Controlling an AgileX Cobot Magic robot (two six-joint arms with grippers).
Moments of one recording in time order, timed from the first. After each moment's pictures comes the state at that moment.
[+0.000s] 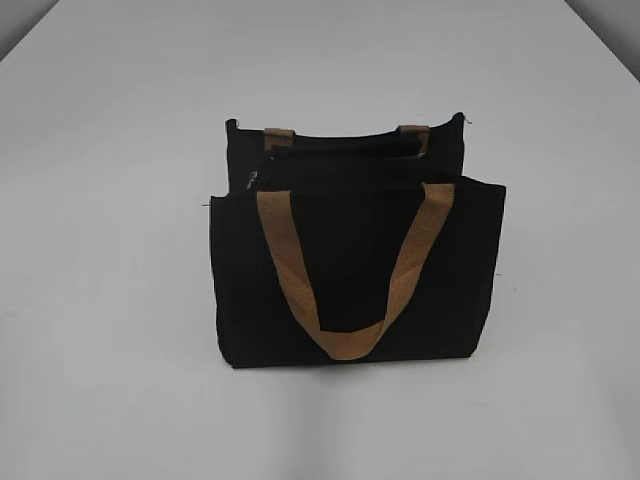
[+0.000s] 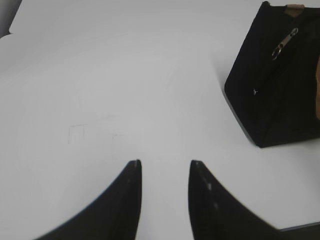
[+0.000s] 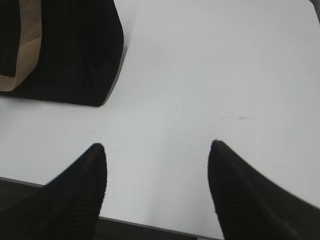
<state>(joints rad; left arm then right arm) -0.06 -0.01 -0.53 -0.15 1.07 0.23 0.07 -0.01 -0.49 0.11 1.10 -0.15</state>
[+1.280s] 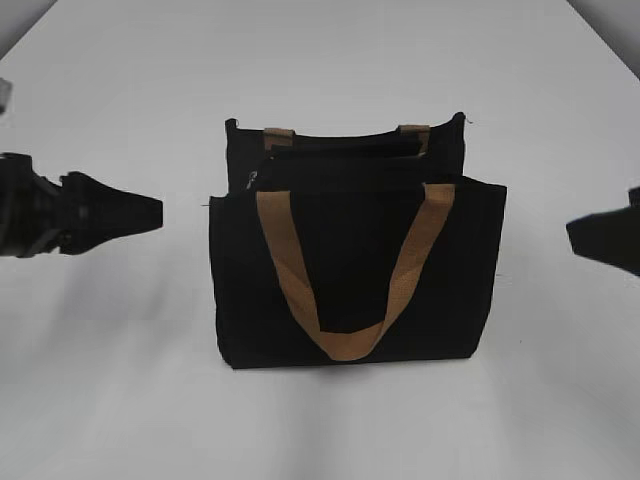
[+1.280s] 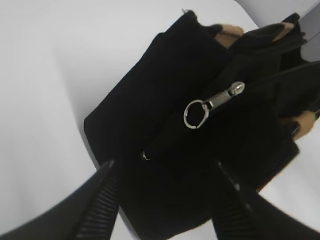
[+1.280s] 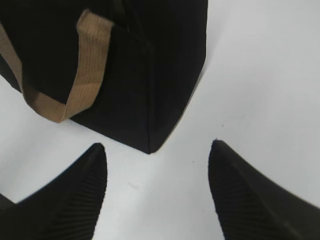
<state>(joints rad) -0.09 1.40 -0.56 -1.66 0.68 1.71 0.31 0.89 -0.62 0.24 0.57 -0.32</state>
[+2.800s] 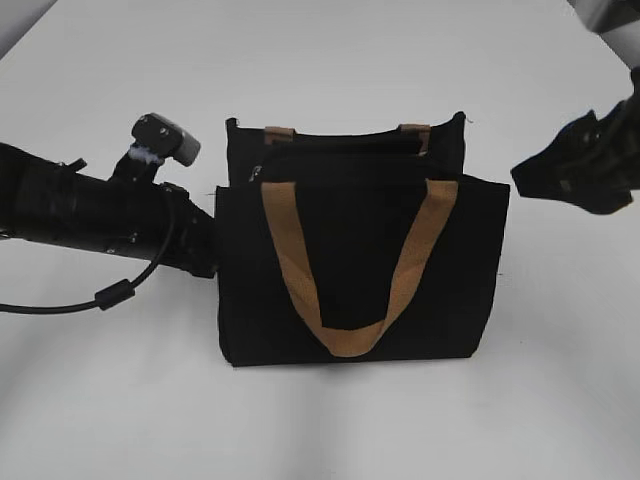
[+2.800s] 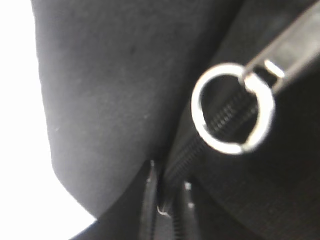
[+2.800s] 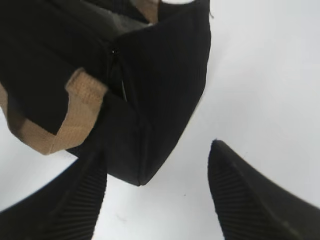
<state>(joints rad) -0.32 1.85 -0.84 -1.73 0.54 2.15 0.31 1.16 -0.83 0.24 0.58 -0.38</state>
